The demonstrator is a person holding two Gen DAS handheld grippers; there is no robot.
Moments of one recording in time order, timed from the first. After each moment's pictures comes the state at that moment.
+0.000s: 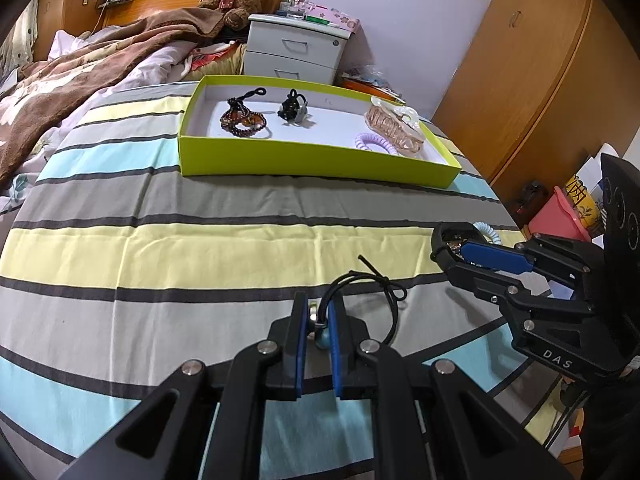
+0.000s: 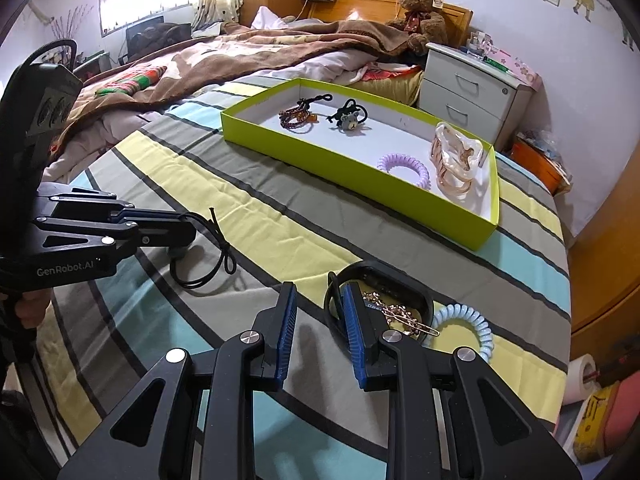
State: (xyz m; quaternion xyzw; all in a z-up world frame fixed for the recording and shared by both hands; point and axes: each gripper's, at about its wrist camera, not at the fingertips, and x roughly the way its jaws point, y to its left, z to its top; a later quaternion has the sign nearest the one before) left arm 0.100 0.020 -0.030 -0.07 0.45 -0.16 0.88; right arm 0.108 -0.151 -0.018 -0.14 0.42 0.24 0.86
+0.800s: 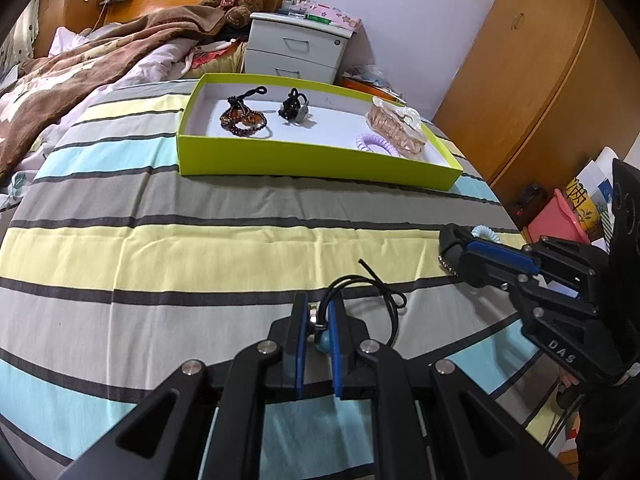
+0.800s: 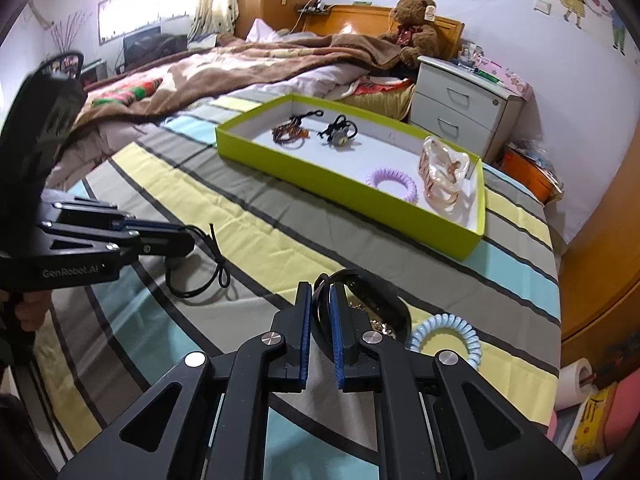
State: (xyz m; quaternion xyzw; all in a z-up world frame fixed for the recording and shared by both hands) left arm 0.103 0.022 -0.030 -0.08 0.45 -0.16 0.87; right arm 0.103 -0.158 -0.008 -0.13 0.39 0.23 0.88
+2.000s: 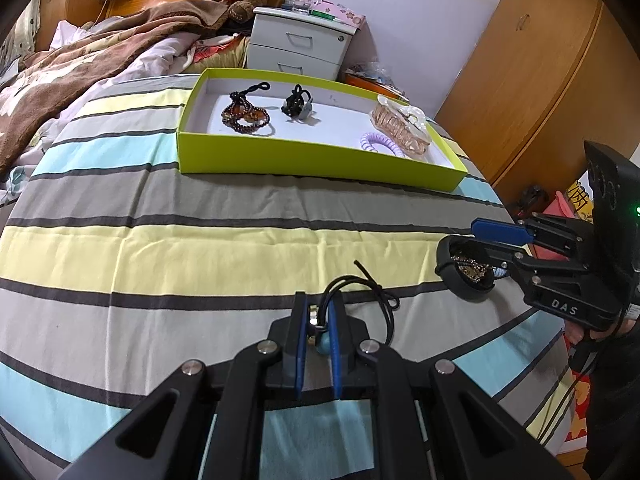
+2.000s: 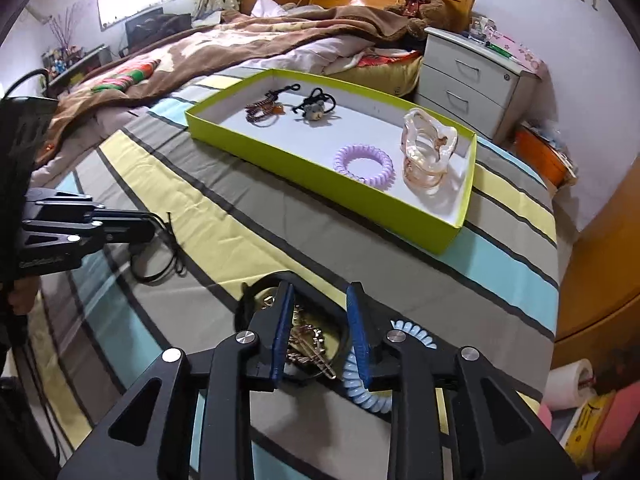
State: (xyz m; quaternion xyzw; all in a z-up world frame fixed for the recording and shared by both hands) left arm 0.109 0.020 -0.033 -0.08 0.46 -0.16 0.87; right arm 0.146 -0.183 -0.019 -0.14 0.45 0.25 0.84
